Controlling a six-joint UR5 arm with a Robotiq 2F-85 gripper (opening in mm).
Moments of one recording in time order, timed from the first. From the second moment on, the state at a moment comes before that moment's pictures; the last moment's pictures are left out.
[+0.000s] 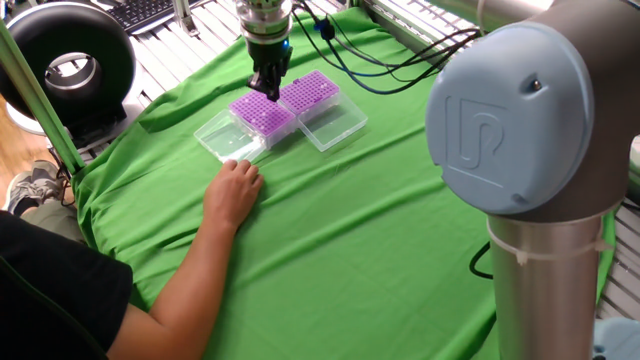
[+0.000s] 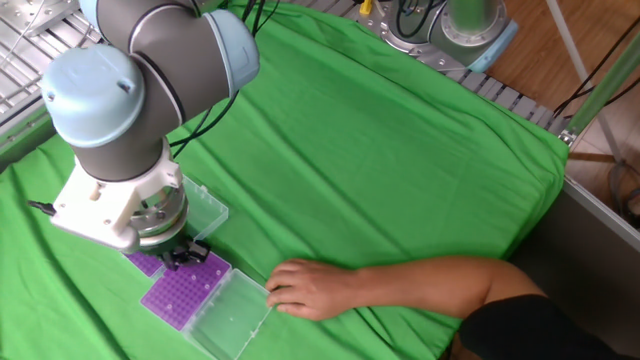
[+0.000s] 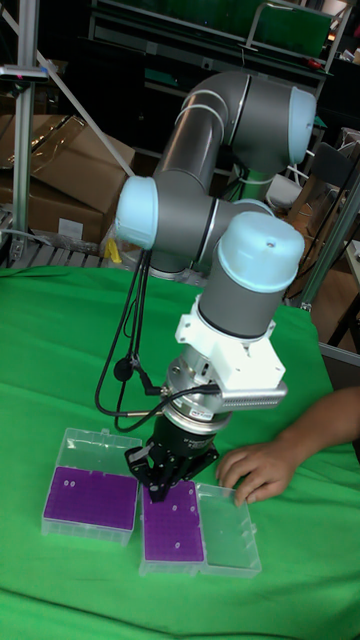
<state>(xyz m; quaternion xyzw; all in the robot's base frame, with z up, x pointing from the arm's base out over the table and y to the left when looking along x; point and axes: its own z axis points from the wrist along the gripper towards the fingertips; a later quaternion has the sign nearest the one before) 0.711 0.013 0.073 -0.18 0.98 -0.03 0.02</state>
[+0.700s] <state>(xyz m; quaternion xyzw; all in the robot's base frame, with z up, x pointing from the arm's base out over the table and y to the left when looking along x) 0.714 -0.022 0.092 -0.23 0.97 -0.04 0.03</state>
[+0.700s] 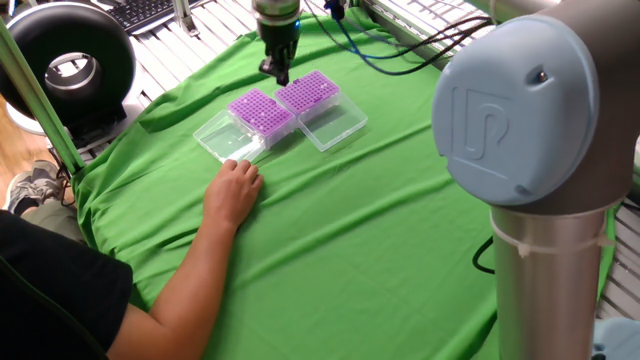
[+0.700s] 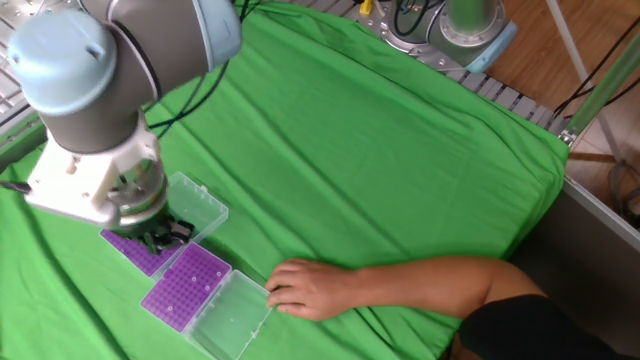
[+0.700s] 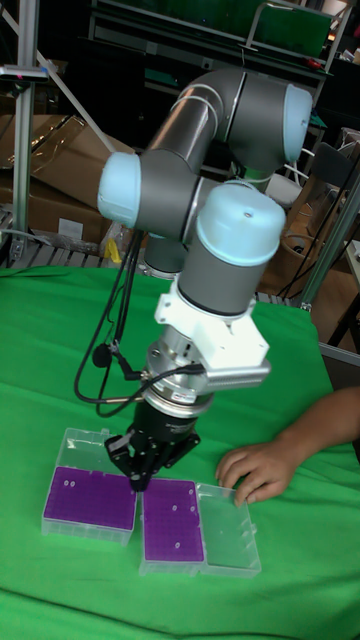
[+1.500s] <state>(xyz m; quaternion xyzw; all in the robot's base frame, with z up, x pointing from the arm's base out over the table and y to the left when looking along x) 0.705 -0.077 0.082 -0.27 0.96 -0.05 0.05</state>
